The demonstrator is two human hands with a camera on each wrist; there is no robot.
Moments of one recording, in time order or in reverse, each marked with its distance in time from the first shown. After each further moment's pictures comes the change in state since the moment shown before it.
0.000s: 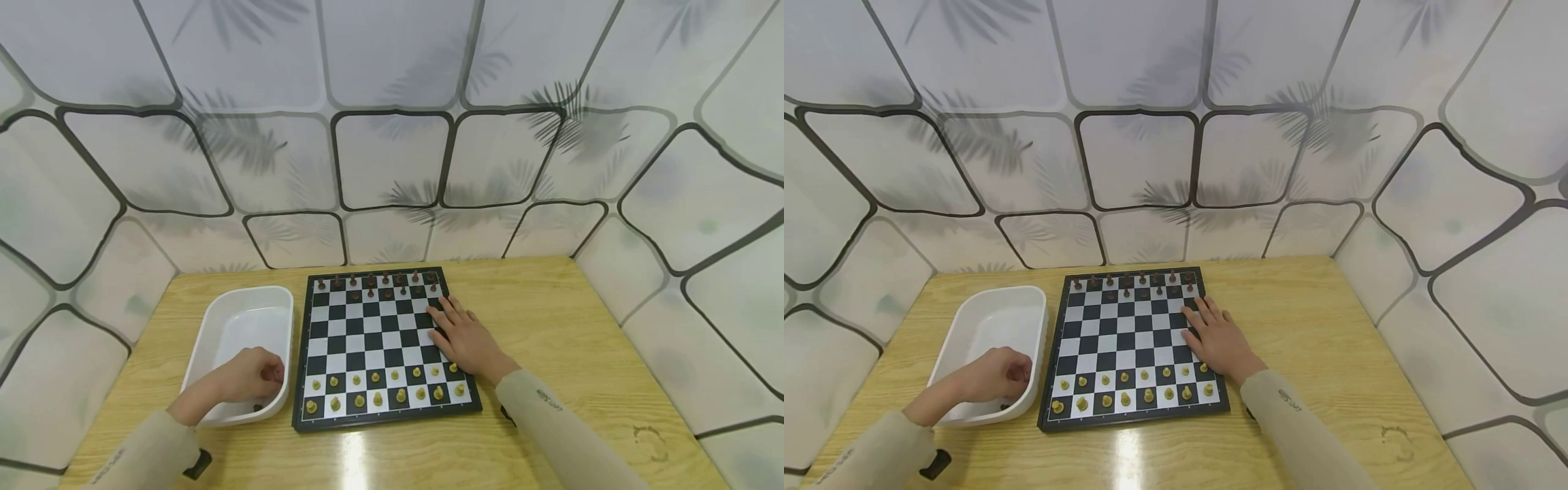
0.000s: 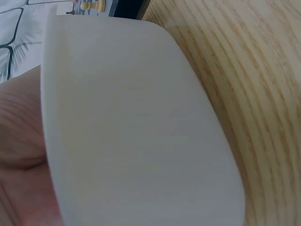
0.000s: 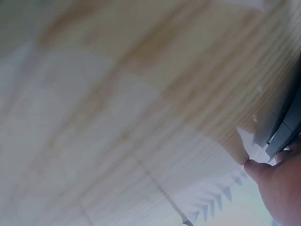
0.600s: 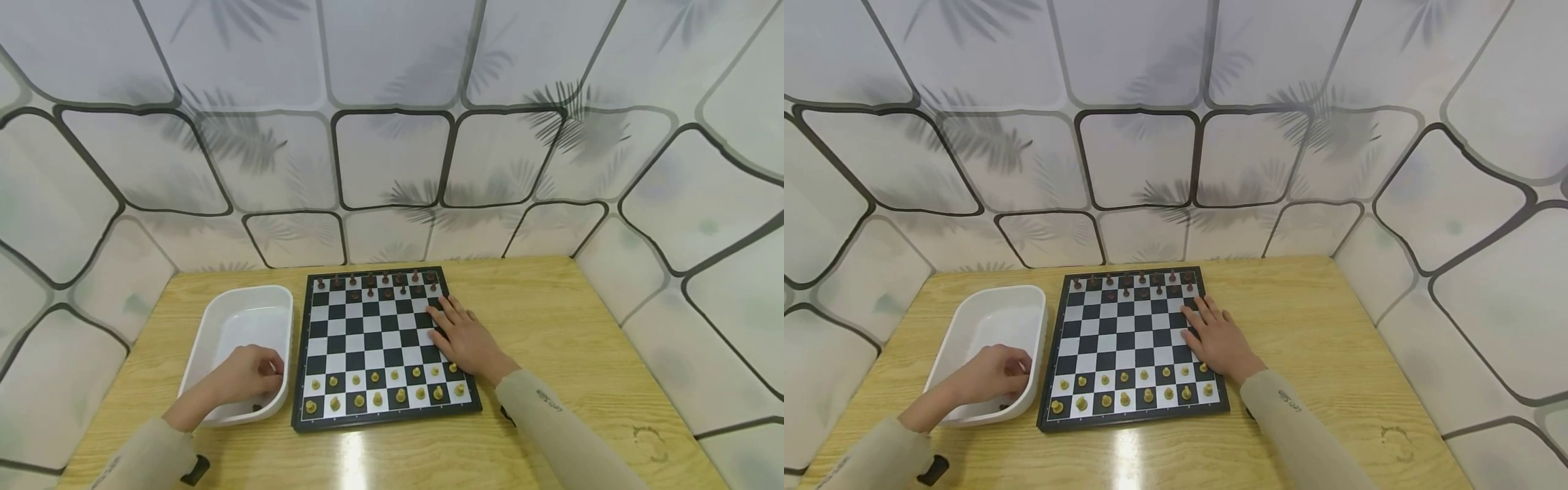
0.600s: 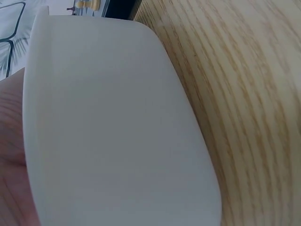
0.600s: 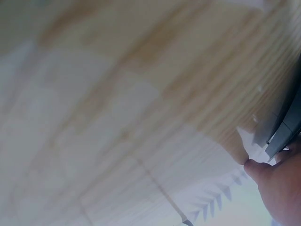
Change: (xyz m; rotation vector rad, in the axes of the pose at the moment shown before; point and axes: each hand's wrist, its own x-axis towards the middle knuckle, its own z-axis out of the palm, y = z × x) left_hand -0.003 0.001 0.004 -0.023 0.152 -0.023; right_hand 0.000 0.000 0.000 0.008 -0.014 0.014
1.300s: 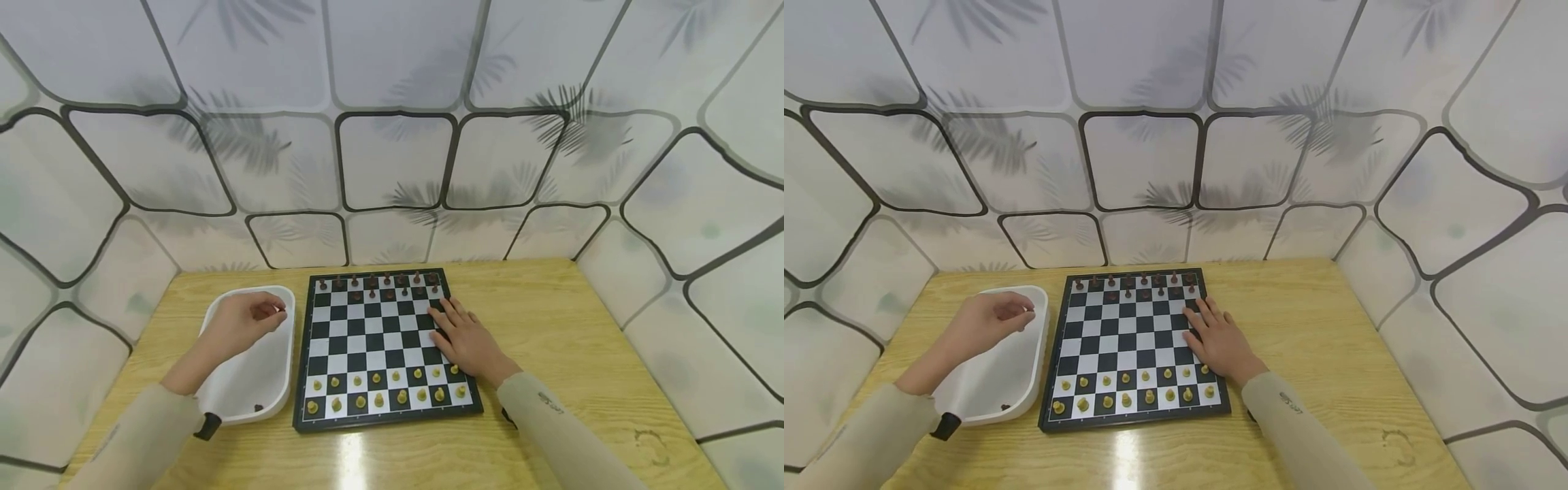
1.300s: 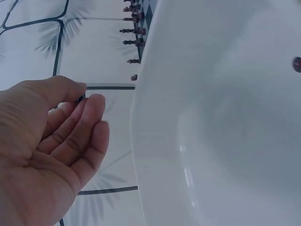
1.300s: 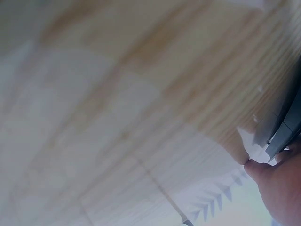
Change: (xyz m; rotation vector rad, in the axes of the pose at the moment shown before) left_hand 0.024 0.034 -0.053 0.101 0.427 0.116; right_hand 0.000 -0.001 0.001 -0.008 -0.008 0.017
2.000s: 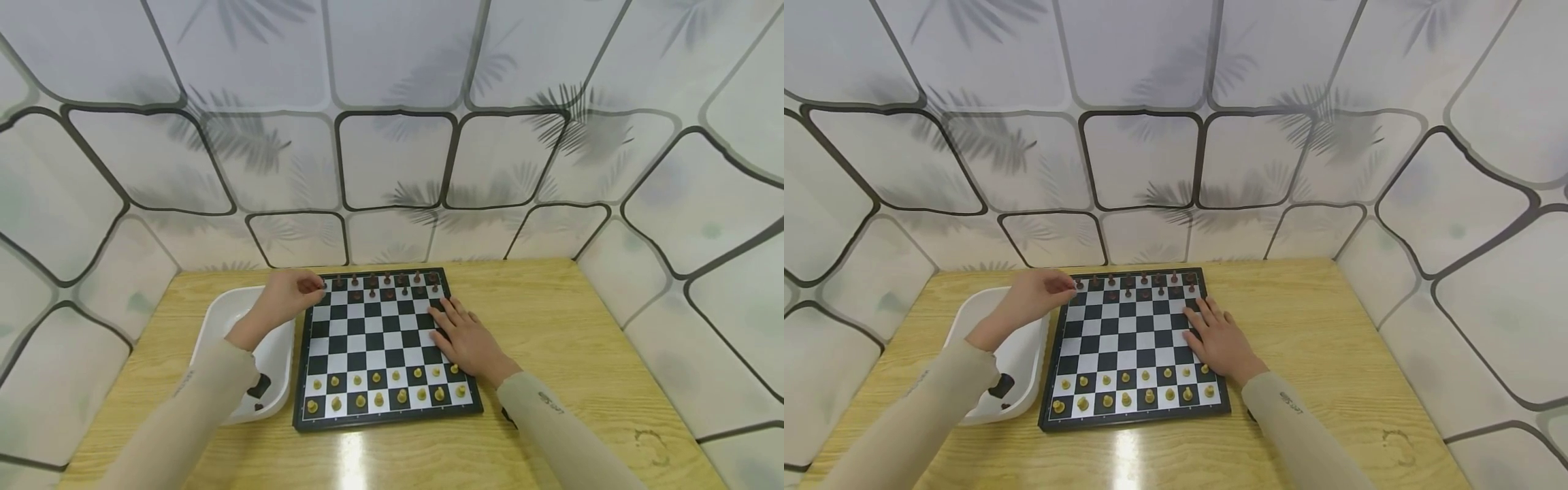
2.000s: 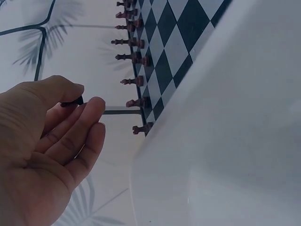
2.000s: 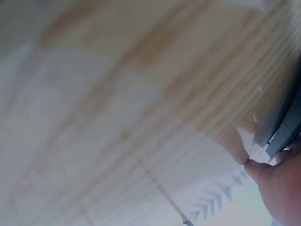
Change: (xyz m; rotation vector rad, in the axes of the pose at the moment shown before) left_hand 0.065 0.017 0.042 -0.091 -0.095 -0.099; right_hand 0.000 -0.001 -0.001 0.014 -0.002 0.001
